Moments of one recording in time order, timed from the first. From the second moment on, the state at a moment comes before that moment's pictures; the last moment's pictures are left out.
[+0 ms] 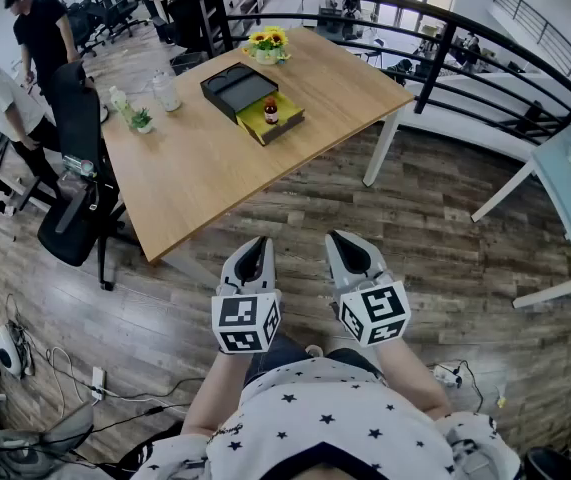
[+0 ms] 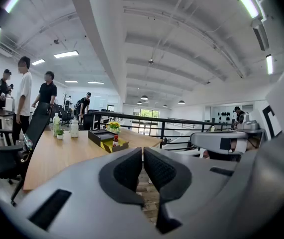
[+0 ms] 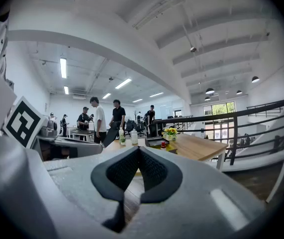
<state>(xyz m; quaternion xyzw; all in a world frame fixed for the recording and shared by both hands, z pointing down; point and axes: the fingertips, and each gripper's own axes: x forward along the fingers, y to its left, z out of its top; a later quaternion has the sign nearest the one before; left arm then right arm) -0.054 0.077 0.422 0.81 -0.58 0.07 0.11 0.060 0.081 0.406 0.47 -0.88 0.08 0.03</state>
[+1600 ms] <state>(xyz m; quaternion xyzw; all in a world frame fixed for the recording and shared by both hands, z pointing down) -0.048 0.081 0.427 0.79 -0.59 0.05 0.14 0.060 0.075 0.414 0.41 -0.90 0.12 0.03</state>
